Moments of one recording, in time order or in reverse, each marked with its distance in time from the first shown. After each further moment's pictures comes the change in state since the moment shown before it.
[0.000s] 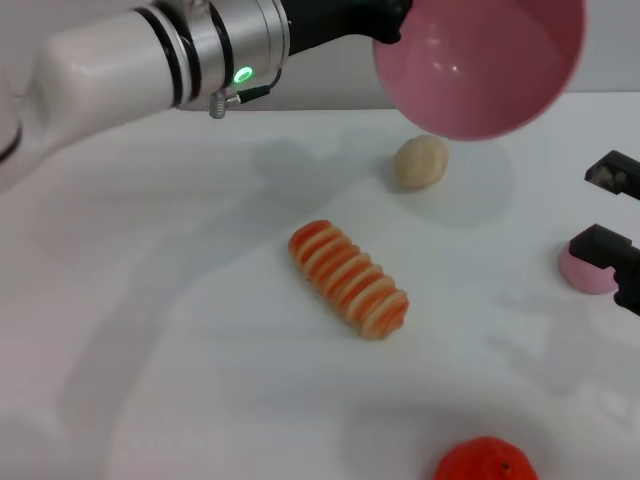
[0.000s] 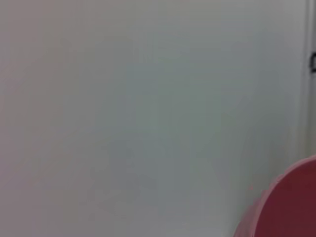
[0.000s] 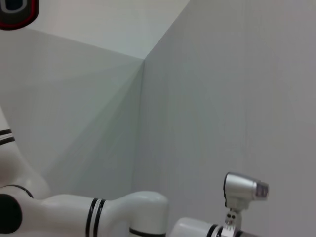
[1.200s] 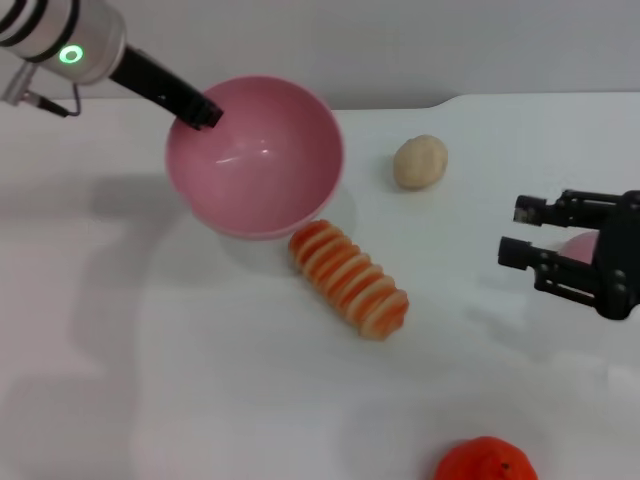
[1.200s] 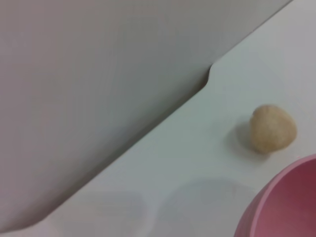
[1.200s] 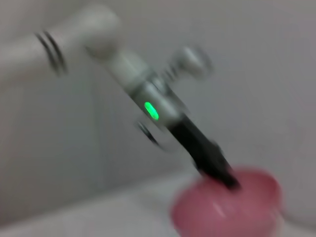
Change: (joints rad) left arm -0.243 0.038 -0.580 0.030 1.278 0.802 -0.772; right arm 0.040 -0.004 0.026 -0.268 -0.442 0.289 0.485
